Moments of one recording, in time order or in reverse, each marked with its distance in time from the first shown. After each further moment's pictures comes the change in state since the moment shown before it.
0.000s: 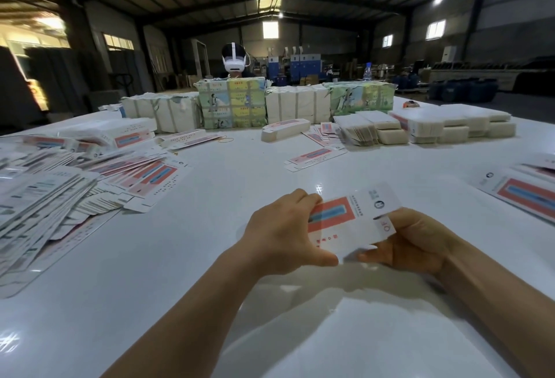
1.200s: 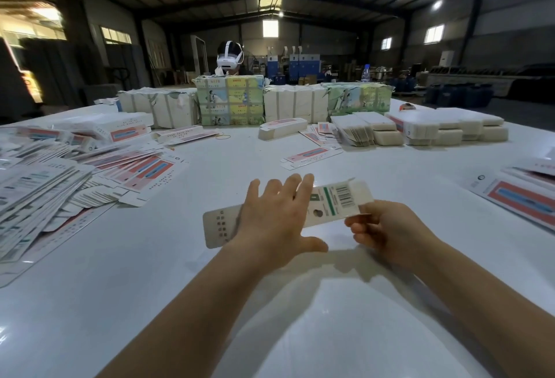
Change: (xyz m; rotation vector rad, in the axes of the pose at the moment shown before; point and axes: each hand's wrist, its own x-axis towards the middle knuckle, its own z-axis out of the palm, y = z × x) left_hand 0.005 -0.002 0.008 0.520 0.087 -0.056; right_hand 0.016 0.005 0.016 -0.186 0.641 -0.147
